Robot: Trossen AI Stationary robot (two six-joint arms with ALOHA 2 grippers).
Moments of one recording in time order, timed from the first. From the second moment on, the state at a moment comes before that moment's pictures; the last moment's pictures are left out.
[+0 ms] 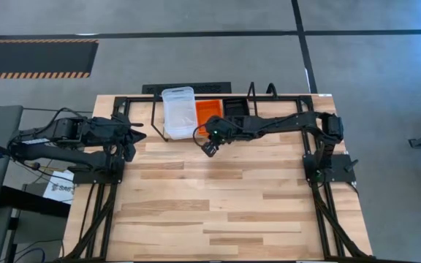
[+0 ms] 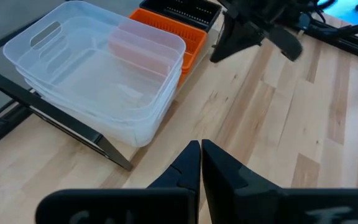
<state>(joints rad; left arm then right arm) 0.01 0.63 0.94 -0.97 -0.30 -0.43 -0.14 1.85 1.43 -0.44 0.18 0.43</state>
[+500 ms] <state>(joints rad) 0.01 0.63 0.94 -0.98 -0.32 -0.43 -0.19 1.90 1.43 -0.41 0.19 0.41</state>
